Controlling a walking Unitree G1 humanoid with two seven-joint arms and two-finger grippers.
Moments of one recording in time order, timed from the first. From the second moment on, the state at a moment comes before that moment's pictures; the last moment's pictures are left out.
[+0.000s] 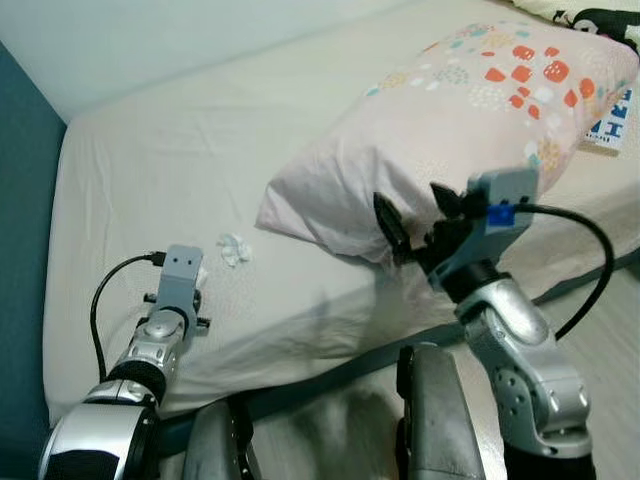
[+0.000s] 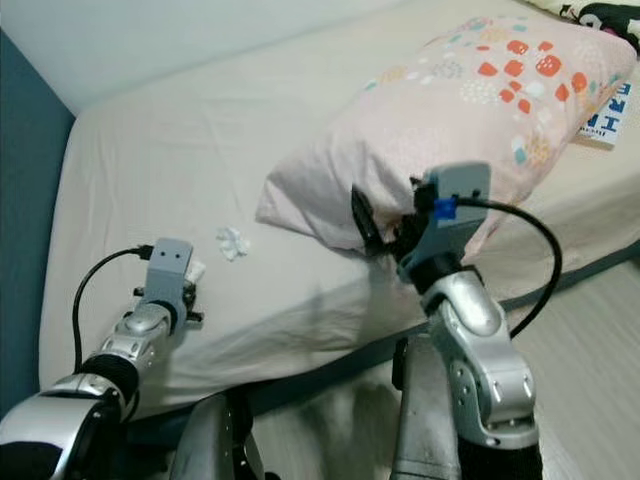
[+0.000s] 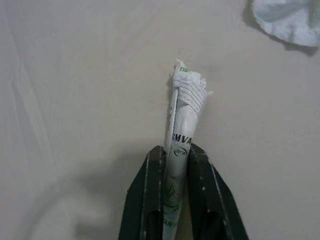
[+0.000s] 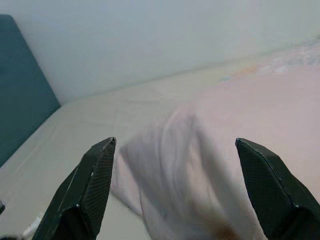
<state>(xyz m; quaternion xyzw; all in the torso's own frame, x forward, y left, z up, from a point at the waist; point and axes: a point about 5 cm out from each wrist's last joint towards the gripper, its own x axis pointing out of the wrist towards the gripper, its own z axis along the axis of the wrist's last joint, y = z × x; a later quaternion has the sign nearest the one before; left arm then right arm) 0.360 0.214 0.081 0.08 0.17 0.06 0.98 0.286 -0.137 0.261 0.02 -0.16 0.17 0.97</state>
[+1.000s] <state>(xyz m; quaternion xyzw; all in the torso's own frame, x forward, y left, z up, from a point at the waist) 0.308 0.301 0.286 -0.16 -0.33 0.02 0.93 0.403 -0.140 0.244 0.07 -0.09 0.21 0.97</state>
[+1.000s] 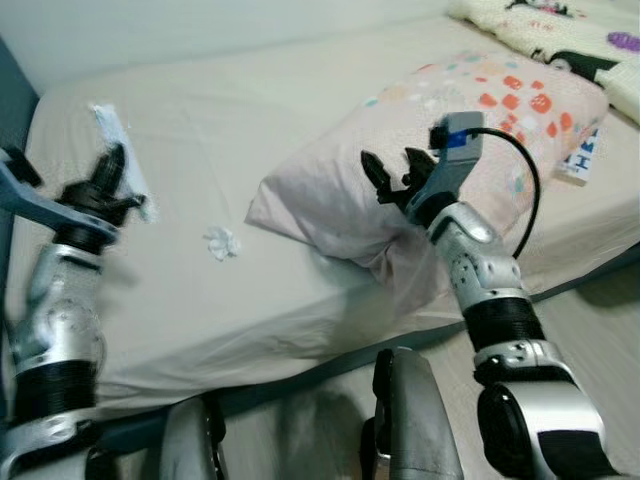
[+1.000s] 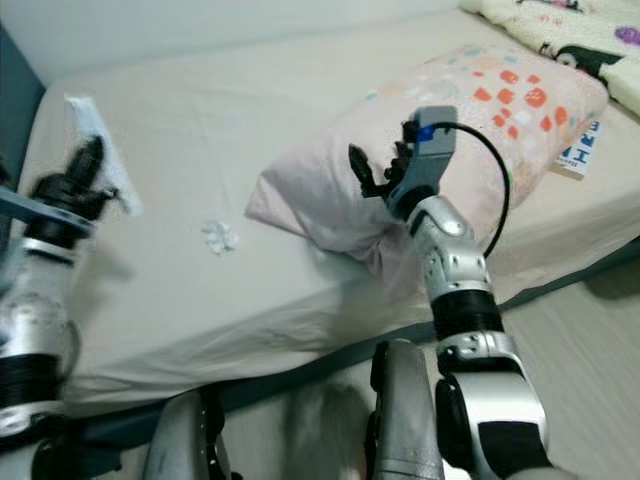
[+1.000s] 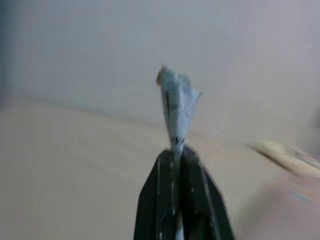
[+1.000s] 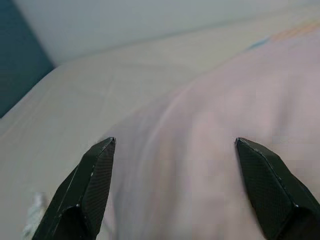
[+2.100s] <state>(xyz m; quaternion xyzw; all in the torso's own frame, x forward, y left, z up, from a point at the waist) 0.290 0.249 0.272 -0.14 -0.22 0.00 0.96 0.407 -0.094 0.192 -0.08 0.04 0.27 0.96</state>
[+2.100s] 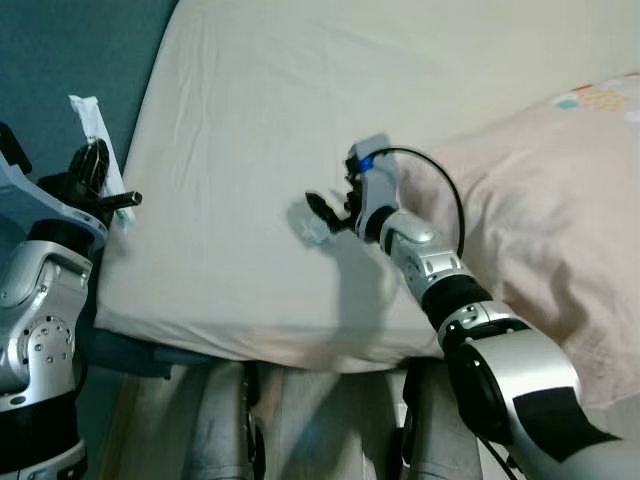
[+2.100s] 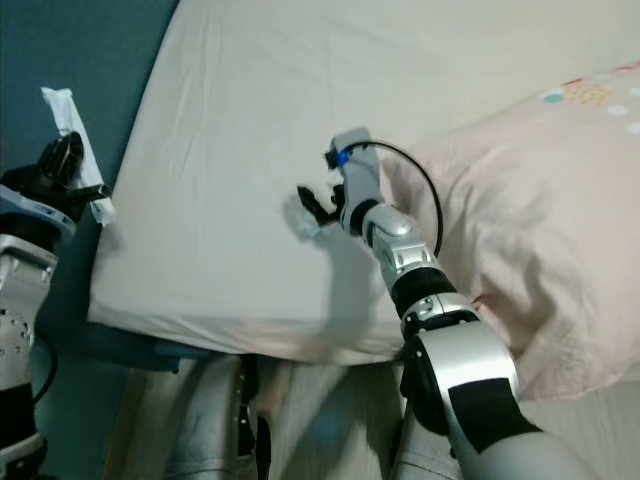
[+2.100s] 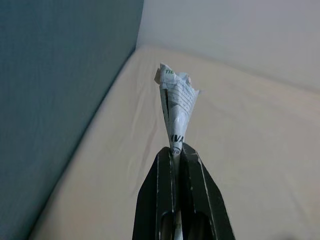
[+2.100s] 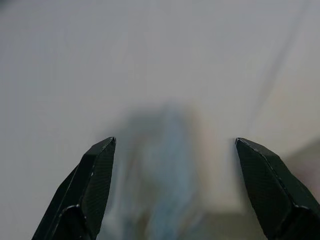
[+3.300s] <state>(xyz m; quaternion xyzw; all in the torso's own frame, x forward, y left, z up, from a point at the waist) 0.309 0.232 0.277 -0.16 -0.23 0.00 0.96 0.410 -0.114 0.228 0.04 -0.08 0.26 0.96</state>
